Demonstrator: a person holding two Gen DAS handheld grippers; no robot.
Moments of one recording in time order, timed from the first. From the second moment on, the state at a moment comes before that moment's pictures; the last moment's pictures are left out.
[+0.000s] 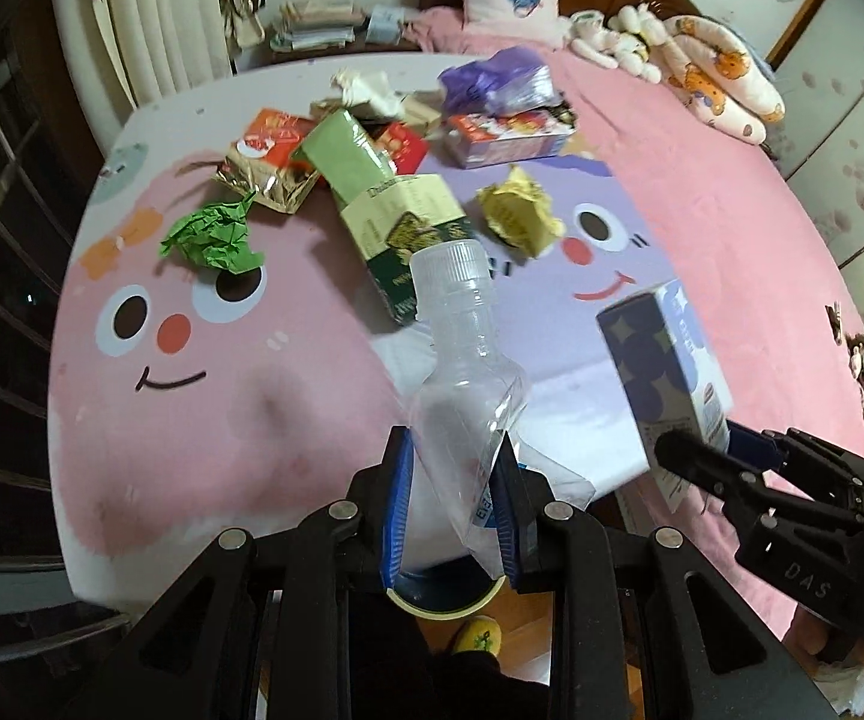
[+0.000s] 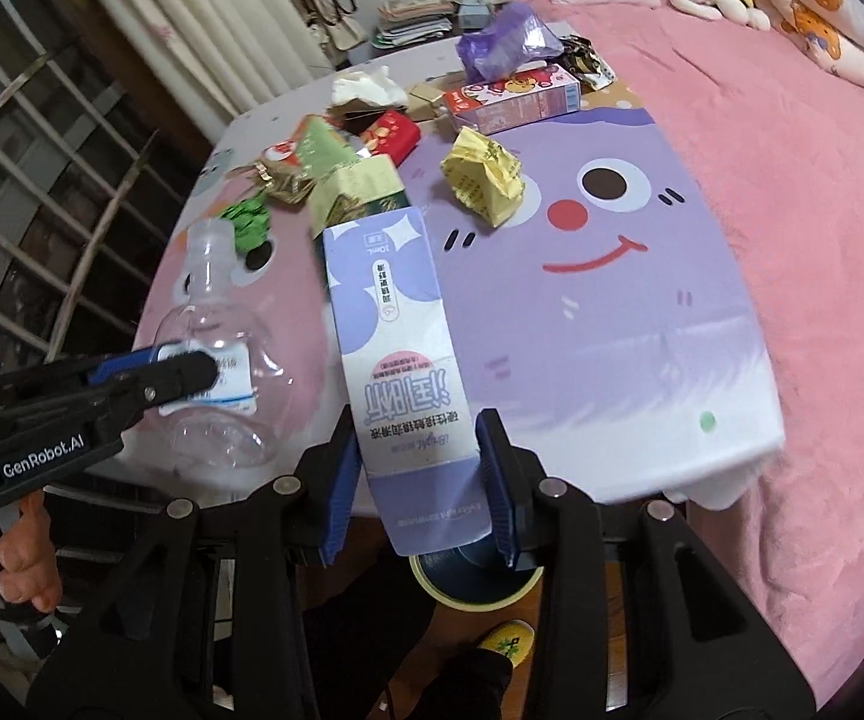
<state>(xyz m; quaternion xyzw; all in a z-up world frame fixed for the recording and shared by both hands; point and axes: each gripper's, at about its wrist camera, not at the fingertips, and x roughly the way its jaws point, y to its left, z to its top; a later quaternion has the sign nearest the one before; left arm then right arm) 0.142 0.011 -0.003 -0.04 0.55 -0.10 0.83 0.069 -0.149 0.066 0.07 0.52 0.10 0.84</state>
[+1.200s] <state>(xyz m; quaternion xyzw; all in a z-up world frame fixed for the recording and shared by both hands) 0.003 -0.036 -0.379 0.02 0.63 -0.11 0.77 -0.033 -0.169 -0.376 0.10 0.66 0.00 0.74</state>
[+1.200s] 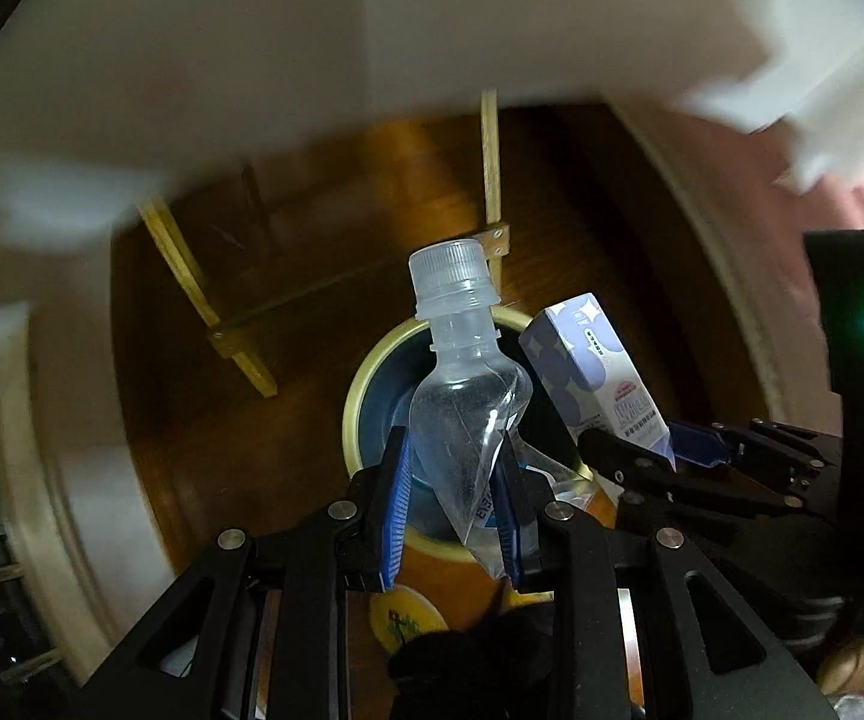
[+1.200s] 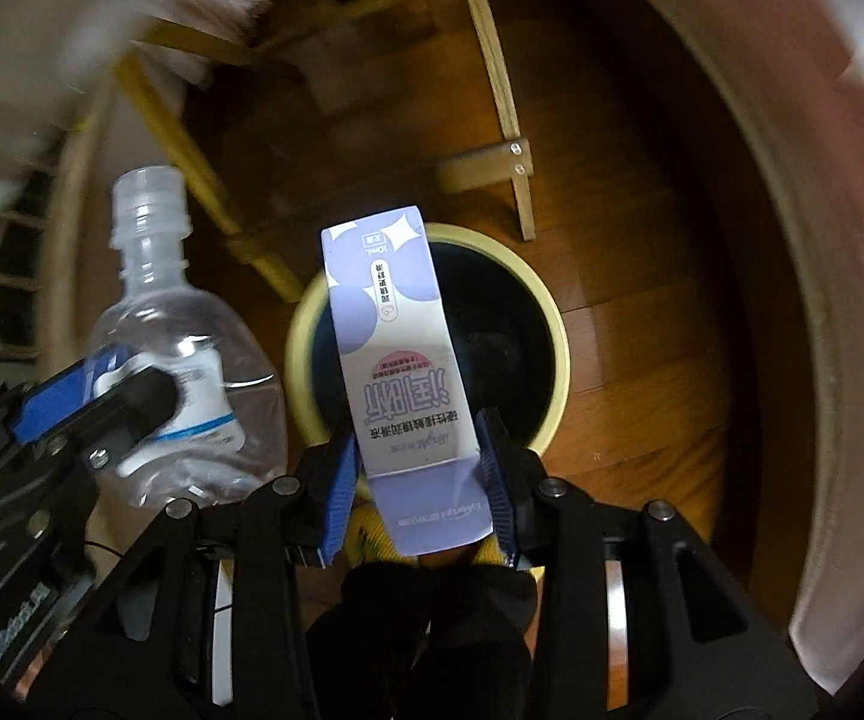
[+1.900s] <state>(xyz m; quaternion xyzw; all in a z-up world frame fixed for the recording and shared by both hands) 0.025 -0.015 -0.420 -0.01 0.60 -0.08 0.79 -0.031 -0.174 -0.393 0.11 0.60 0.01 0.79</state>
